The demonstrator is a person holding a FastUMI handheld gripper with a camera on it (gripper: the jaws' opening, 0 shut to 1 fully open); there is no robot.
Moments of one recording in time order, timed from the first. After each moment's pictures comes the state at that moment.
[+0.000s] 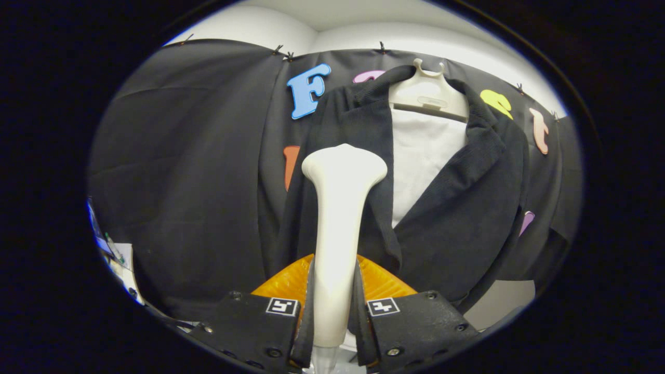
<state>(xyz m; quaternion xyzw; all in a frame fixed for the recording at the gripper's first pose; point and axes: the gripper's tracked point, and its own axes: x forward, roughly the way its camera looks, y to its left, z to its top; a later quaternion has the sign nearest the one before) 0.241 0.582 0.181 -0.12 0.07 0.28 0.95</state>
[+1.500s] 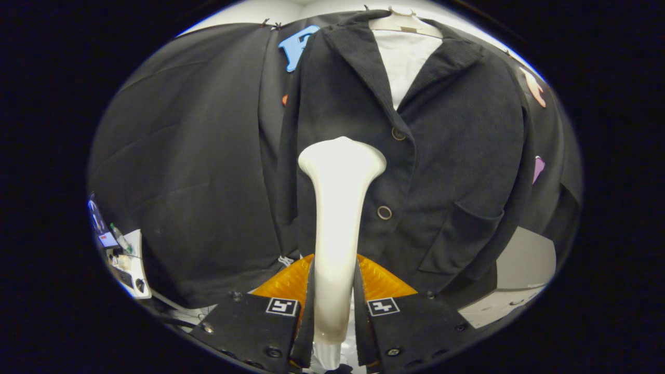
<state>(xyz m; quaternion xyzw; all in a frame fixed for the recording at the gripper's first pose) 0.226 0.540 0.049 -0.11 0.21 0.28 0.93</state>
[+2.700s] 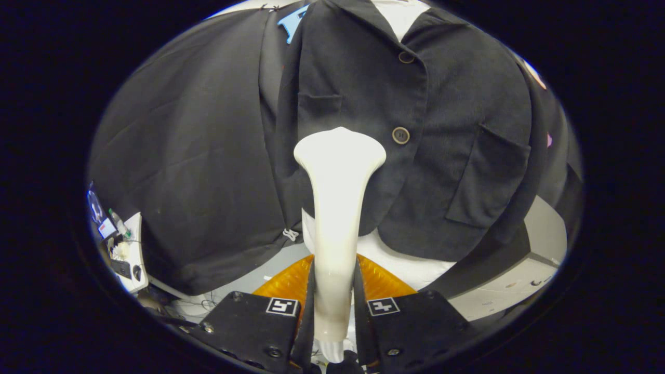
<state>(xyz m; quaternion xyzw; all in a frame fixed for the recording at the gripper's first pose) 0.209 0.526 -0.047 -0.12 0.29 0.28 0.91</state>
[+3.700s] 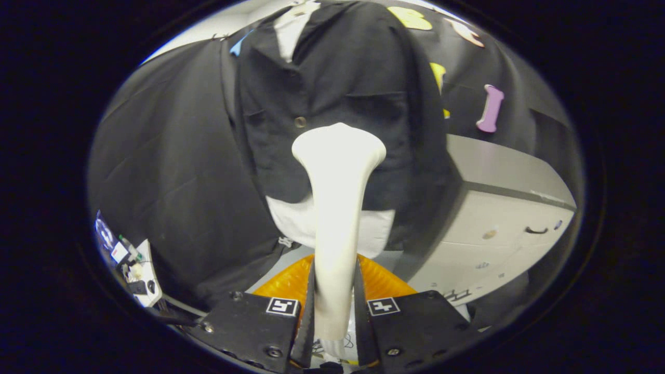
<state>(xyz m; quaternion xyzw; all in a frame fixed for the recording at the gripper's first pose) 0.180 0.346 -0.059 0.00 0.27 0.22 0.94</state>
